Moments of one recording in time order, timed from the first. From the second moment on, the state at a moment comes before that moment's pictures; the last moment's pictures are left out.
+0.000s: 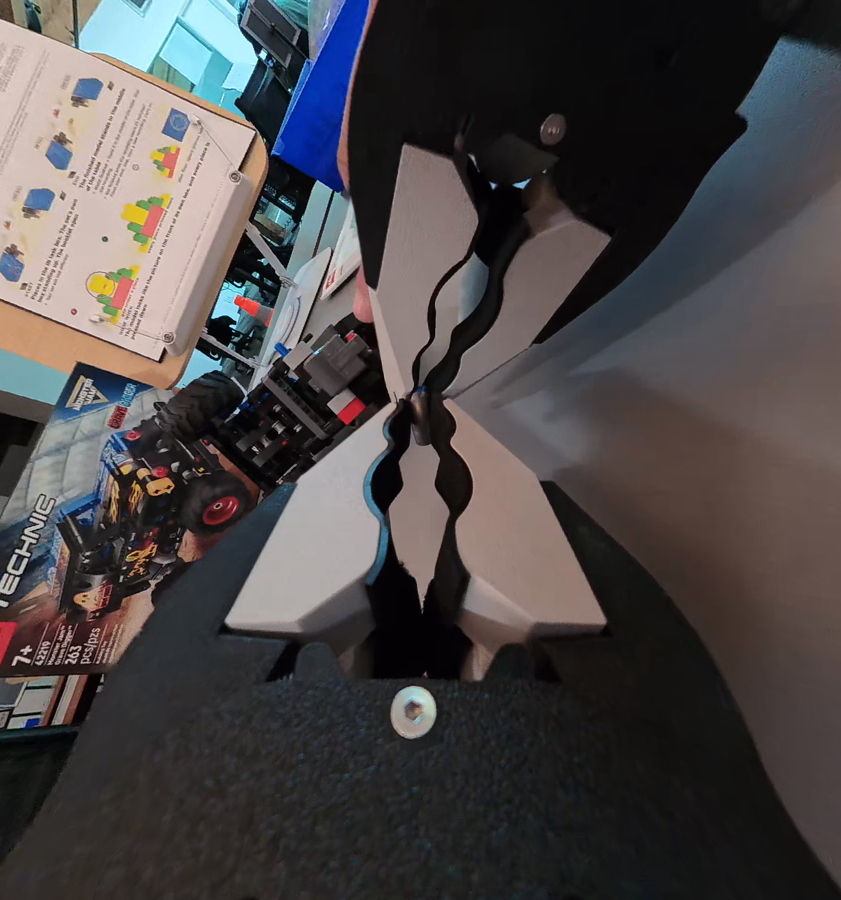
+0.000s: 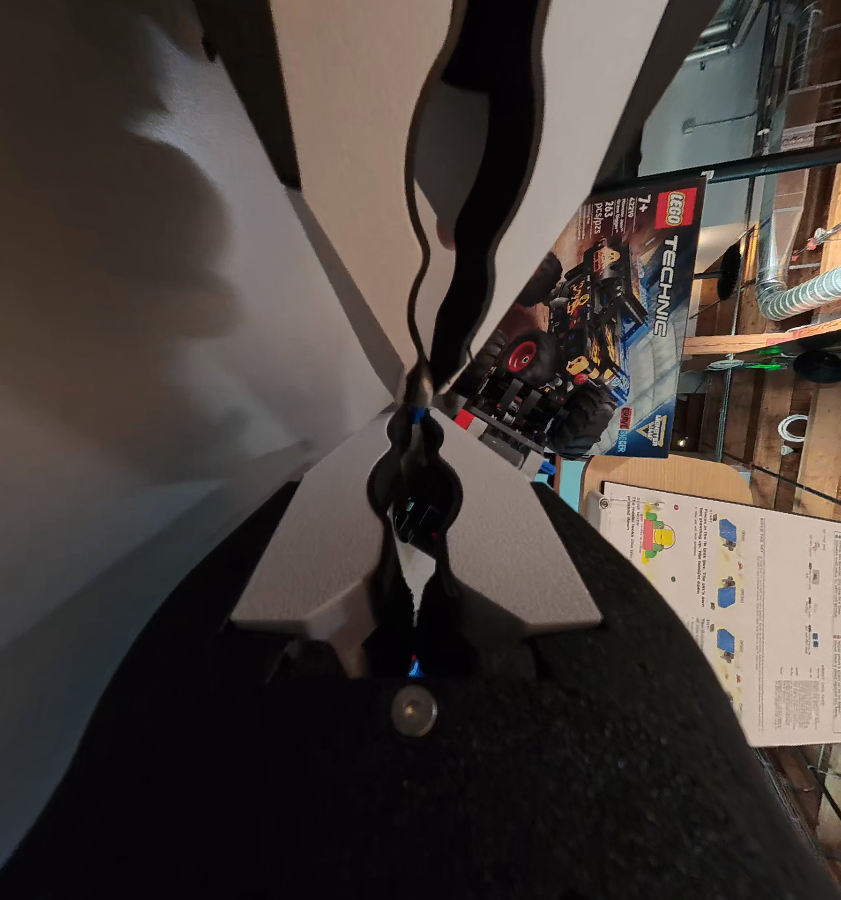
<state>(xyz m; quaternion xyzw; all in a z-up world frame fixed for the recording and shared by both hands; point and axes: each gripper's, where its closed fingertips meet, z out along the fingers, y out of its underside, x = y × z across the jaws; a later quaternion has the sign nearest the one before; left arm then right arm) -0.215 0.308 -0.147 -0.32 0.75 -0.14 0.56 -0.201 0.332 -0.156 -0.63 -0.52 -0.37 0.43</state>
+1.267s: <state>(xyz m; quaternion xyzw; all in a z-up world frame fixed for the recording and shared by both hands) -0.216 0.324 -0.155 -0.54 0.67 -0.36 0.37 -0.178 0.340 -0.147 -0.61 -0.48 -0.41 0.48</state>
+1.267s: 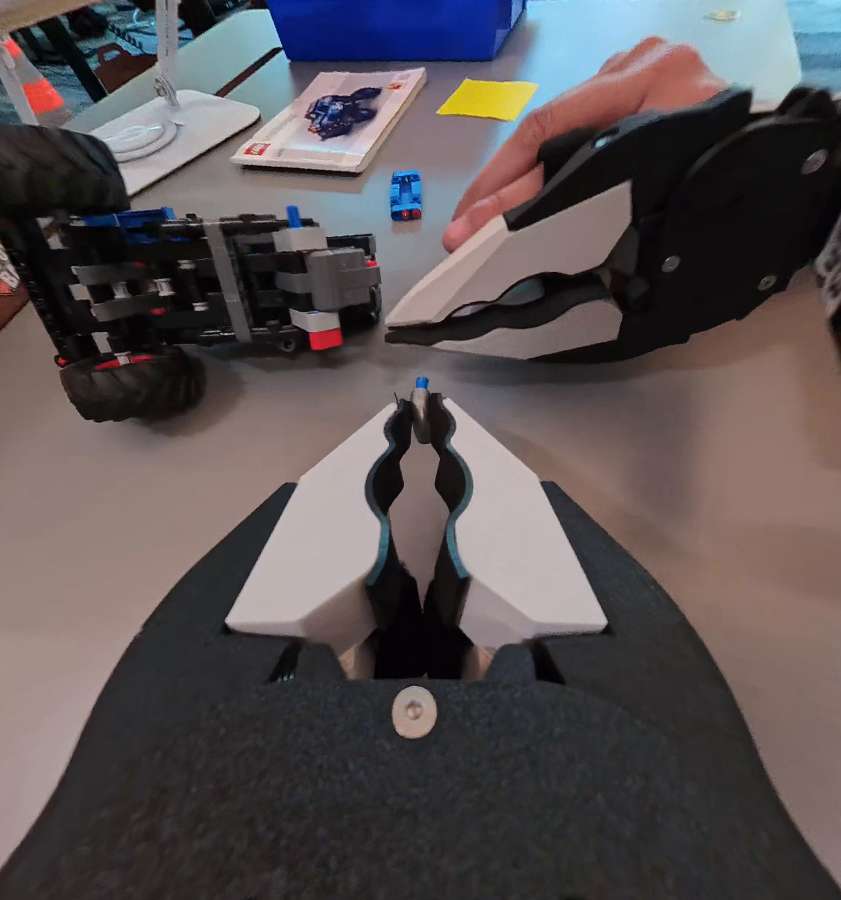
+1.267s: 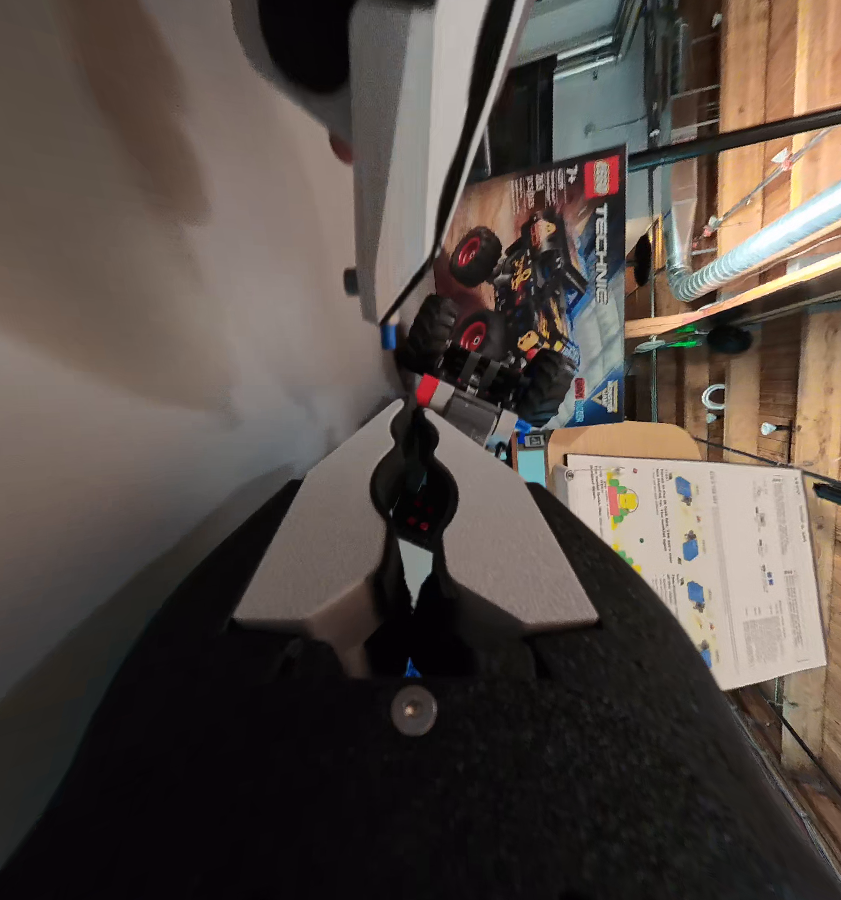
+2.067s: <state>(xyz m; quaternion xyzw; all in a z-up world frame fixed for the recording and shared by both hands) -0.220 0.320 -0.152 -0.52 0.68 -0.39 0.34 -0.213 0.327 -0.147 -0.54 -0.54 -0.40 0.51</state>
